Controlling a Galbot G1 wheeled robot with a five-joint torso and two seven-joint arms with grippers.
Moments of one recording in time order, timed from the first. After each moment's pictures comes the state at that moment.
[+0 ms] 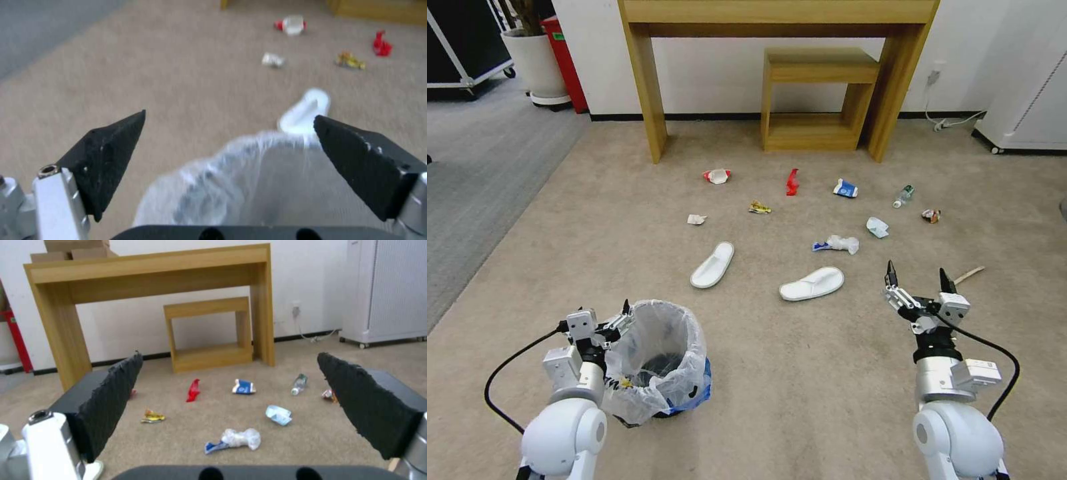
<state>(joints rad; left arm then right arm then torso) 1.44 -1.36 -0.66 -2.08 -0.36 0.41 -0.21 -1.47 1.44 0.68 2.10 0.27 0.06 0.06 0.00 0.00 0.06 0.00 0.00</state>
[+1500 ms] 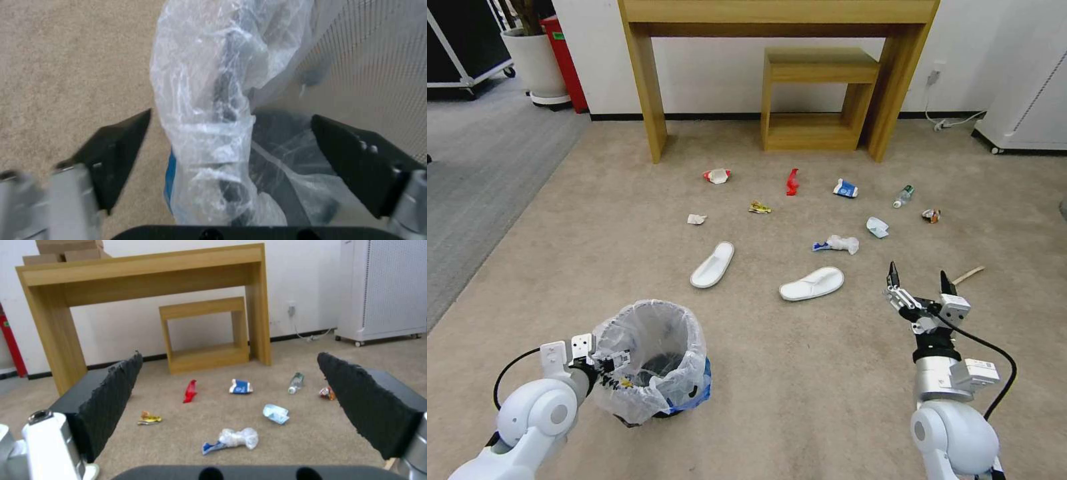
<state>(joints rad) 1.40 -0.97 -0.54 -1.96 -0.99 0.69 -0.53 -1.45 1.46 0.68 2.07 0.27 0.10 0.06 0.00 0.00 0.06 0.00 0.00</state>
